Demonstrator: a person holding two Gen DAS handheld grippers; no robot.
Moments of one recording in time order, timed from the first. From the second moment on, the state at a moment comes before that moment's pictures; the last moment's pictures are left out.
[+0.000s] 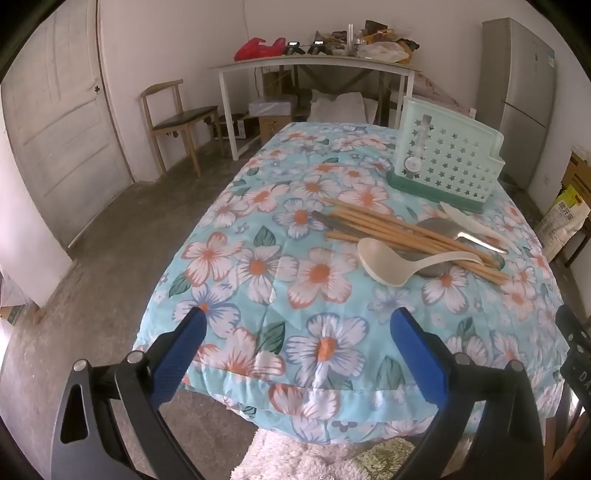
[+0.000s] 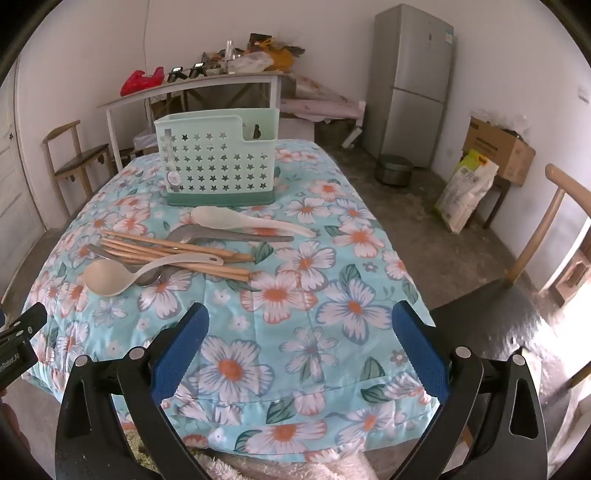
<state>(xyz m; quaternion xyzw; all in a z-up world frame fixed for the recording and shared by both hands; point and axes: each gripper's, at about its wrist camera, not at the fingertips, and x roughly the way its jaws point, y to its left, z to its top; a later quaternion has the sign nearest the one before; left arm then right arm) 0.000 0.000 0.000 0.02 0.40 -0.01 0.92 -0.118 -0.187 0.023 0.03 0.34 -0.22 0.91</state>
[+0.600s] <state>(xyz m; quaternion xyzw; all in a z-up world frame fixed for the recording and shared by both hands) 0.001 0.001 -0.006 0.02 0.40 -0.01 0.91 -0.117 -0.189 0.021 0.03 0.34 -0.22 0.91</state>
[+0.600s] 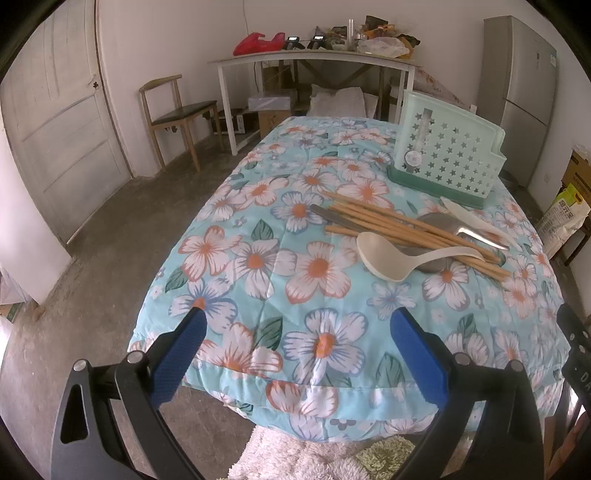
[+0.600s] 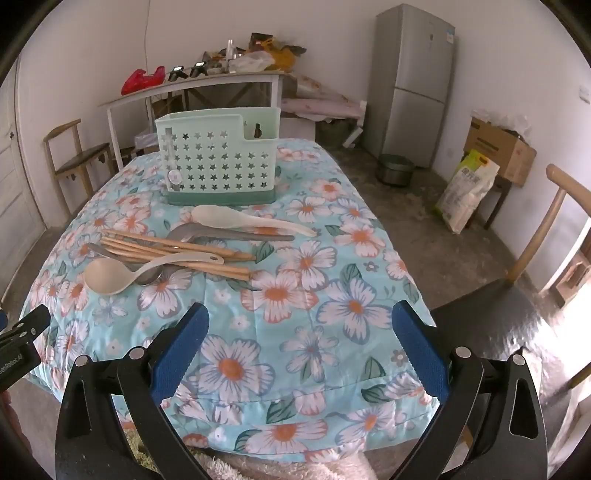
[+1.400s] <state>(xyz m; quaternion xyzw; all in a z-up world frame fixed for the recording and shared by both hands) 0.002 0.002 -0.007 0.02 0.40 -0.01 0.91 -0.116 -0.190 0.021 0.03 0.34 -0.22 0.91</state>
